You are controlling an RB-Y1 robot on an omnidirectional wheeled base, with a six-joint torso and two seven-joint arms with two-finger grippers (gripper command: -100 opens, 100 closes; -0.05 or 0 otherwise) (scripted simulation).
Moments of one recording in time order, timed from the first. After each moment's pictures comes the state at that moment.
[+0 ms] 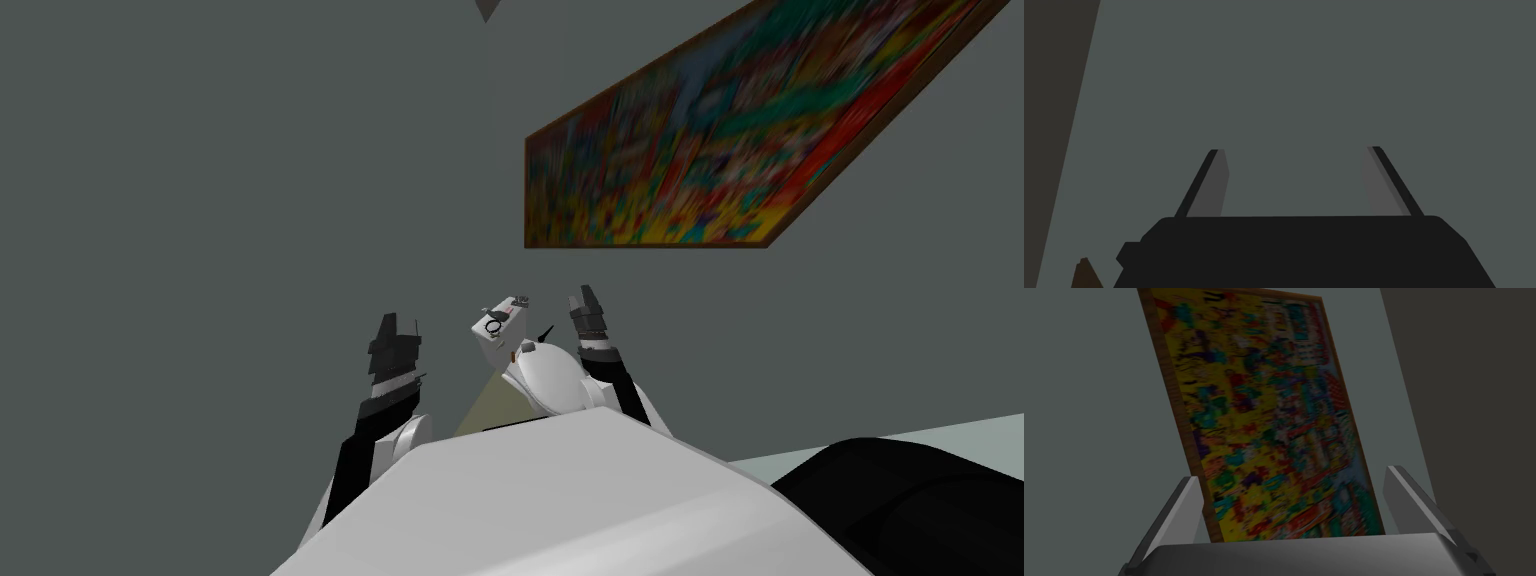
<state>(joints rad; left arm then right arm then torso) 0.53 -0.04 0.01 -2.33 0.11 -0.42 -0.15 0.49 0.04 0.07 -2.35 0.11 -0.40 0.08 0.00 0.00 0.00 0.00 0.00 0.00</state>
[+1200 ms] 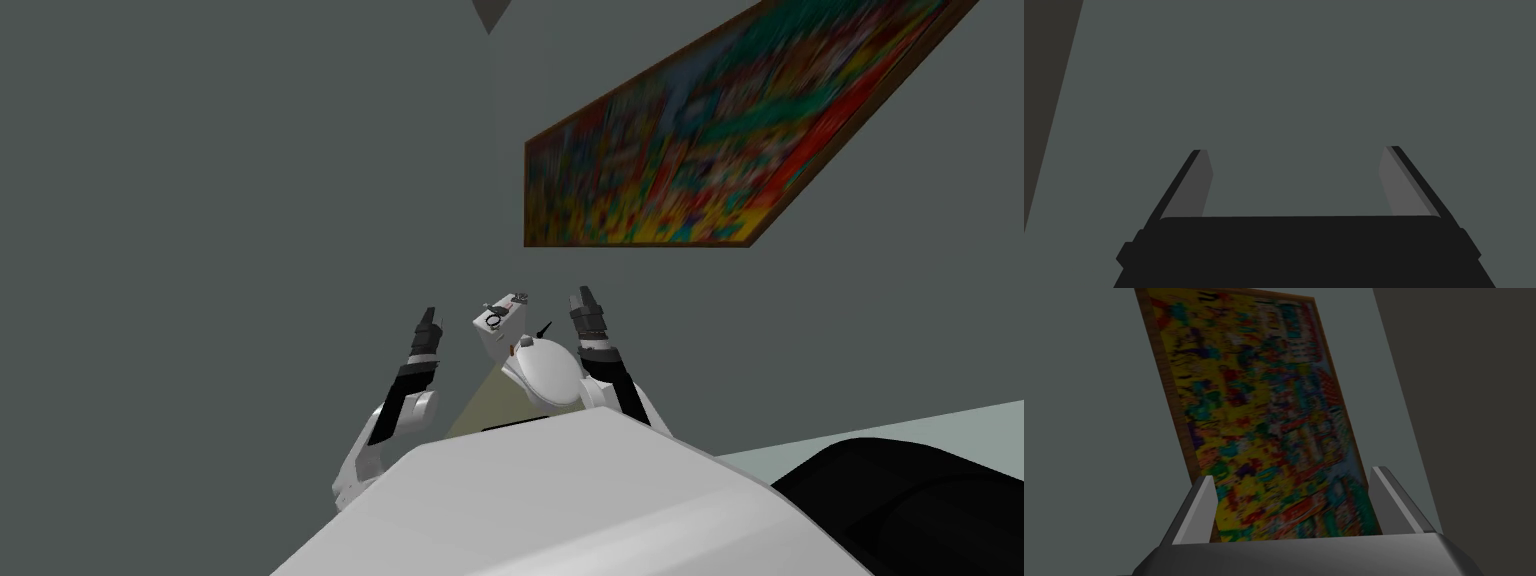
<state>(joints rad) 0.29 0.16 0.03 -2.06 0.09 -0.28 -0.15 0.49 0.04 0.07 -2.35 0.11 -0.40 0.08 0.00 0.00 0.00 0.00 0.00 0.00</state>
